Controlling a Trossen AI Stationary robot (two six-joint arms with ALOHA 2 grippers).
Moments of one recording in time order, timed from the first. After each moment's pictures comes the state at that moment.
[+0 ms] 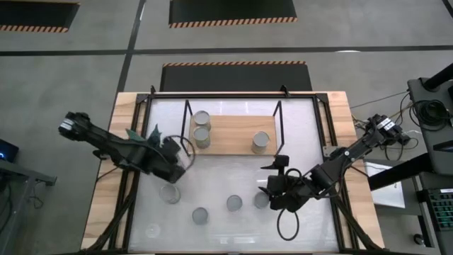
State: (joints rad) left arm -0.41 1.28 1.12 -1.28 -0.49 -1.10; right arm 0.61 1.42 1.07 -0.56 0.71 0.32
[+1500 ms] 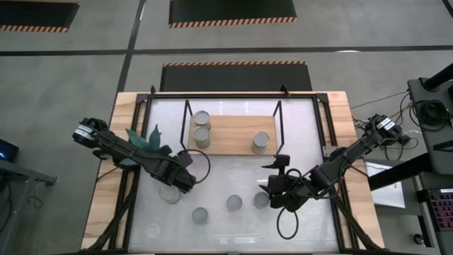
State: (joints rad) left arm -0.40 1.52 1.10 -1.20 -0.37 -1.03; right arm 0.61 1.42 1.01 -0.53 0.74 0.32
